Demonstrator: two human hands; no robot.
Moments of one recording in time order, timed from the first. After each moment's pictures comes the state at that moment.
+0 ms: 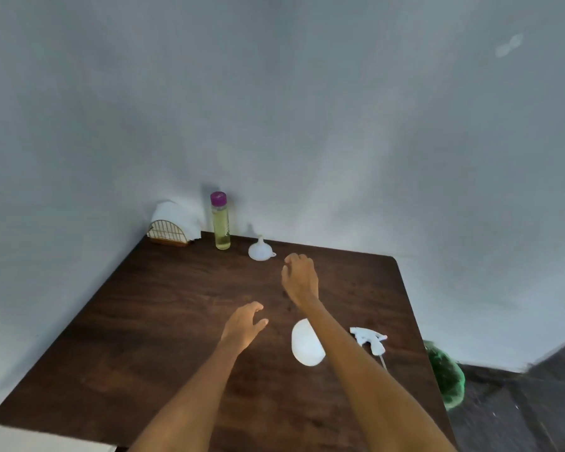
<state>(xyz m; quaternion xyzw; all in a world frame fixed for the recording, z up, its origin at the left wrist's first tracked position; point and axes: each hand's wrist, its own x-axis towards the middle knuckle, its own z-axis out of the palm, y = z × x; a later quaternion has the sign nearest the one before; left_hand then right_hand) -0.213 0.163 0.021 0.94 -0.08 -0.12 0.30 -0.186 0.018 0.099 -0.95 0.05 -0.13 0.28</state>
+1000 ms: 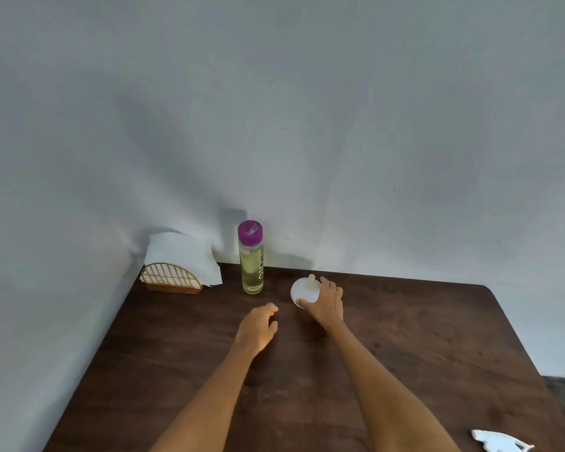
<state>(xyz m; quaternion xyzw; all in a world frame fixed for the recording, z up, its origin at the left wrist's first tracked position) 0.060 0.232 -0.055 0.94 -0.12 -0.17 0.26 0.067 0.065 -0.049 -0.92 0.23 0.06 0.30</state>
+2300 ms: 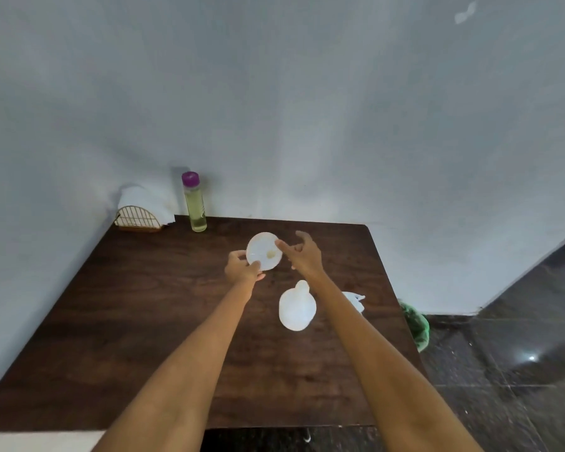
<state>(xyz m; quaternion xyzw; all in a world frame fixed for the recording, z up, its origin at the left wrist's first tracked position) -0.198 0.114 0.080 0.70 0.20 -0.07 0.68 -0.215 -0.011 0.103 -0.80 0.19 -0.05 0.57</state>
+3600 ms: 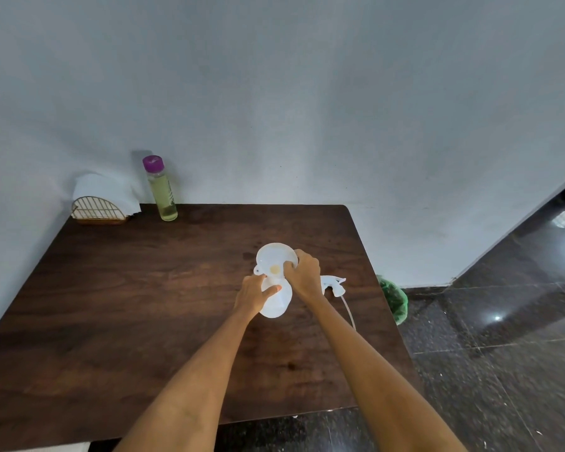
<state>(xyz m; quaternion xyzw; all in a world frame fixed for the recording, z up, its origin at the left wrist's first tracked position) -0.217 0.076 -0.010 0.90 -0.13 -0.17 0.38 -0.257 -0.039 0.057 -0.87 0.24 -0.10 0.43</state>
